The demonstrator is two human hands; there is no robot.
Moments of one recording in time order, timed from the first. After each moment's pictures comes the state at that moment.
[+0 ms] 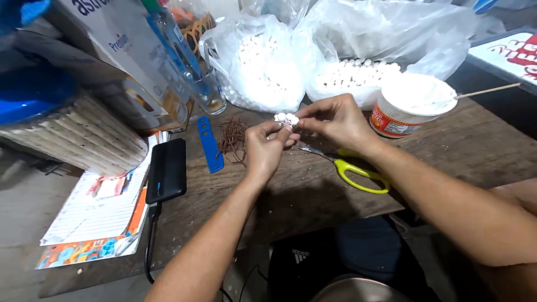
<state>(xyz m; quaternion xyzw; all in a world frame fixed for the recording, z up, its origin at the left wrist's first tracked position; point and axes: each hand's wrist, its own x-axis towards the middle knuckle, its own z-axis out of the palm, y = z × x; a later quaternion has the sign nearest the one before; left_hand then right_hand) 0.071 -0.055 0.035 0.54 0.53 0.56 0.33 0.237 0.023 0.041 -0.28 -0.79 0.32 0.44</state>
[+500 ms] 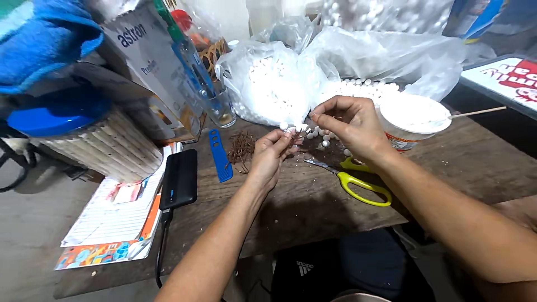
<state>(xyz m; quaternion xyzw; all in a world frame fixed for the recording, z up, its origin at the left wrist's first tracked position) 0.065 -0.046 0.041 0.42 0.42 0.63 0.51 0.238 0.011 0.066 -0.25 -0.73 0.36 0.53</state>
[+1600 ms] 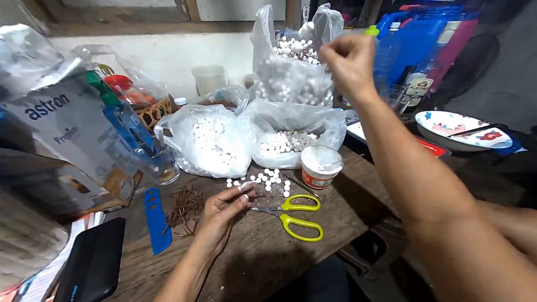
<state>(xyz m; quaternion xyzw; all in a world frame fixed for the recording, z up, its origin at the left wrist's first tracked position) 0.069 -0.049 0.032 0.53 0.35 0.59 0.50 0.349 0.094 0.218 -0.42 -0.71 -0.01 0.57</state>
